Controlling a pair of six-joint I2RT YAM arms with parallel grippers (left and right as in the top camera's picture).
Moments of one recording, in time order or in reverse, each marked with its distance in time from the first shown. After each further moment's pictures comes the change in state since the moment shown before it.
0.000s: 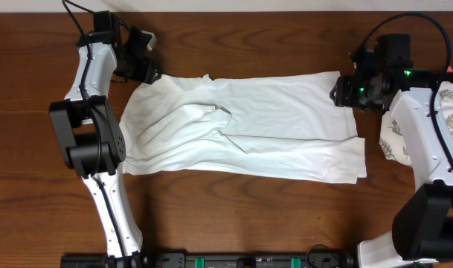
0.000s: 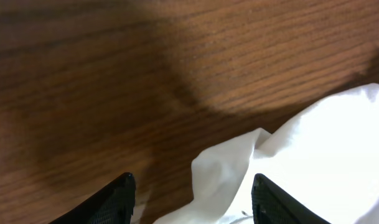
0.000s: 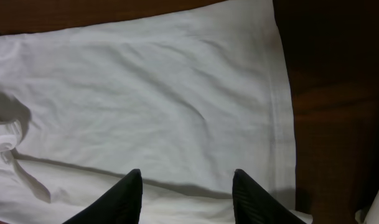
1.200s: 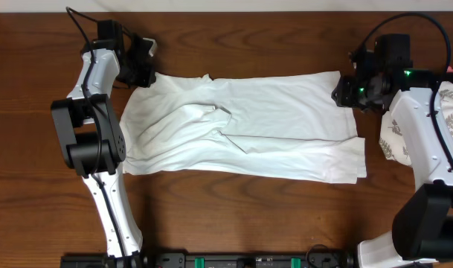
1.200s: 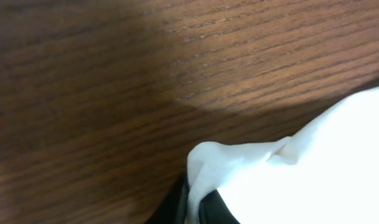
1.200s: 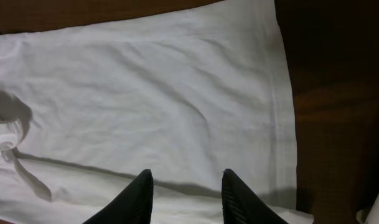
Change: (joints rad) left arm 0.000 0.005 -0.082 0.069 0.008 -0.054; right arm 0.000 0.000 0.000 -0.002 -0.003 0.000
